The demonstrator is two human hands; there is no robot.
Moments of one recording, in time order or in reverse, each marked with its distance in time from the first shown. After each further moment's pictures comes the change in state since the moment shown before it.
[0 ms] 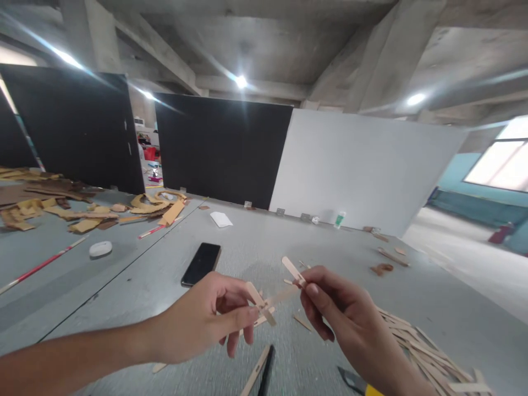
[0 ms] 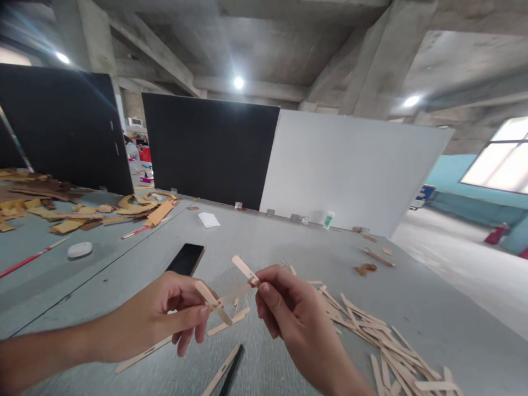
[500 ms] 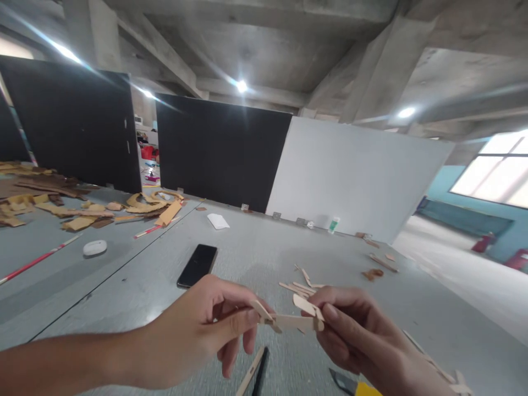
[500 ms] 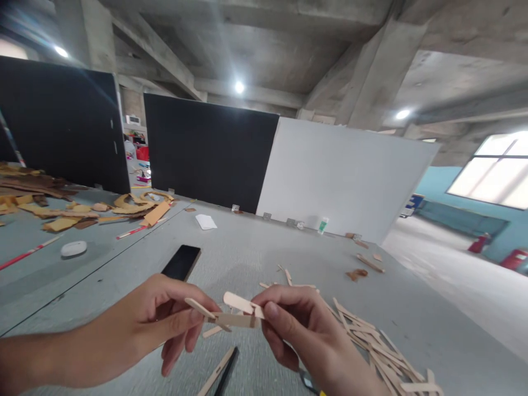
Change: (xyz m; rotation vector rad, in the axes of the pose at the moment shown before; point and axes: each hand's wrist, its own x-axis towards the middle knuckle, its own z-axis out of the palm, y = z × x) left_hand -0.016 0.020 0.011 -0.087 0.018 0.031; right_hand -0.020 -0.010 -0.019 0.364 -0.156 0.136
